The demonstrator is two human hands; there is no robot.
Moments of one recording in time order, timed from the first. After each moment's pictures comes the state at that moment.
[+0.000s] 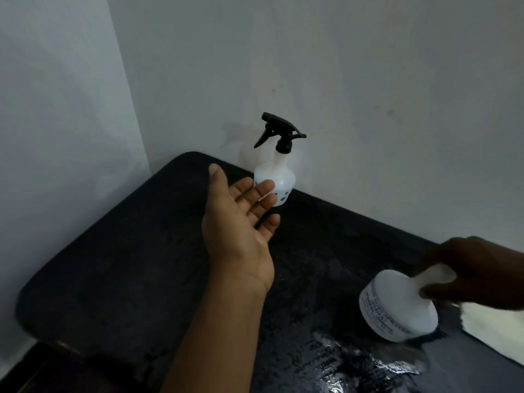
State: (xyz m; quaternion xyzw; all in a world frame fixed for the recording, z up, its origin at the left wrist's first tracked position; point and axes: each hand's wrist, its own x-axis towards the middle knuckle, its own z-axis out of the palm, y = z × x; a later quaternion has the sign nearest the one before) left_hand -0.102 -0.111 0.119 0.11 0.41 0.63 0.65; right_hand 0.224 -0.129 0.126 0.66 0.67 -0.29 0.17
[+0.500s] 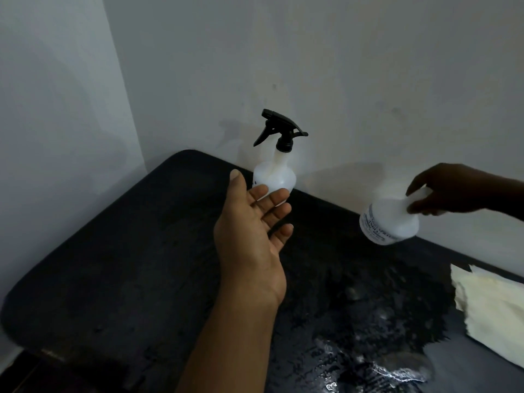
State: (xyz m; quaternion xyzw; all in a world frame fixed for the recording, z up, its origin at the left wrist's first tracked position) left_hand -0.091 -0.109 0.112 0.12 0.41 0.60 0.67; right_hand 0.226 -0.020 0.156 0.77 0.61 -0.14 0.11
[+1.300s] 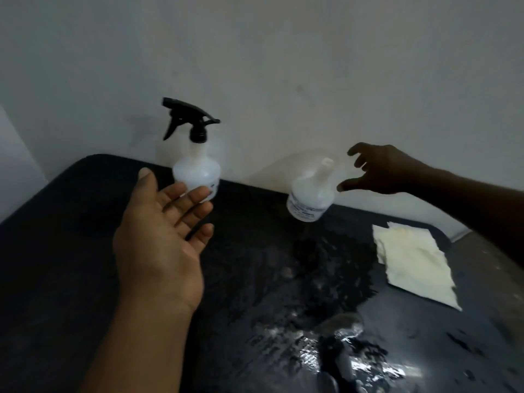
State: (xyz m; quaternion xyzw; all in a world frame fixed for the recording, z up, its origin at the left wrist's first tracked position) left_hand -0.076 -0.108 0.106 0.18 0.45 0.57 0.66; right_hand 0.267 -0.058 0.137 0.80 0.60 -0.06 0.02
